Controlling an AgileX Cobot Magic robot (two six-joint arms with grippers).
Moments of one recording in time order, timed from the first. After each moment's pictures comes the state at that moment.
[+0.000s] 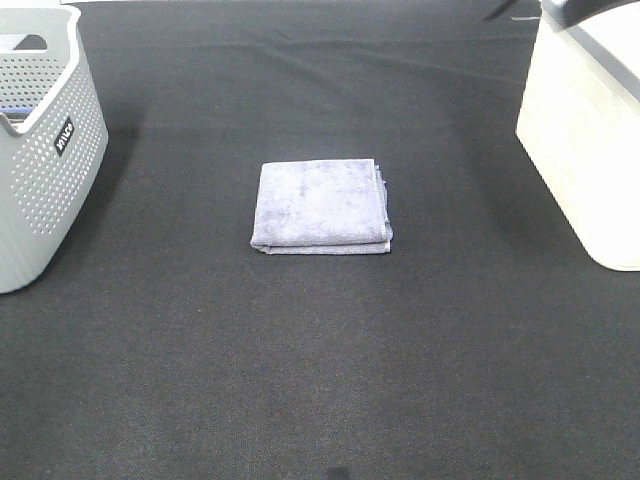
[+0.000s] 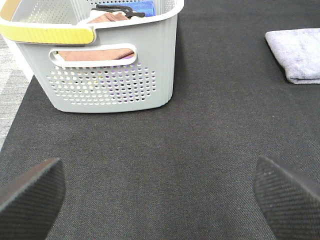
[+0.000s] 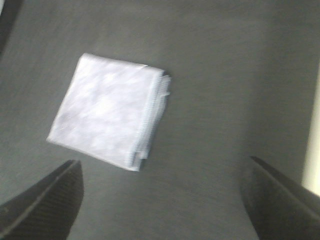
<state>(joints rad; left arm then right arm) 0.00 0.00 -0.50 0.00 1.05 0.00 0.14 1.80 -1.71 0.40 1.02 -0.26</state>
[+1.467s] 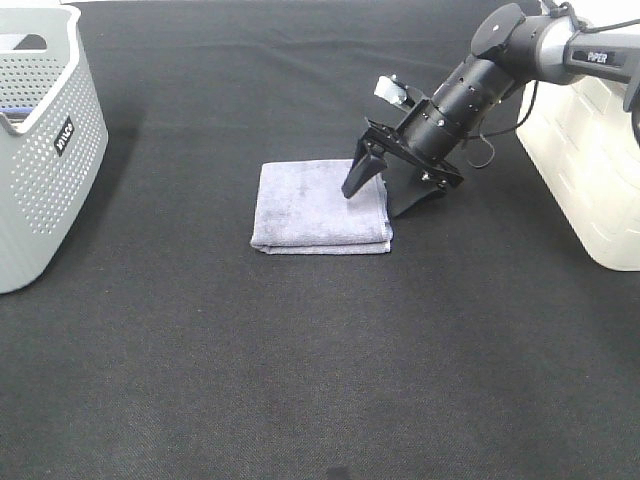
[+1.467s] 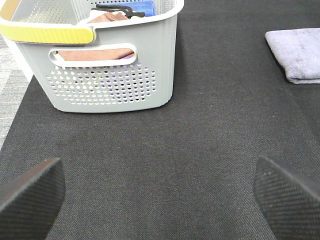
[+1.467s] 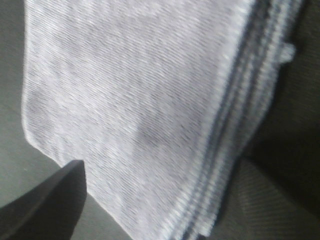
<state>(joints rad) 0.00 0.00 -0.50 0.00 1.05 0.00 0.22 2.57 -2.12 0.69 1.21 -0.27</state>
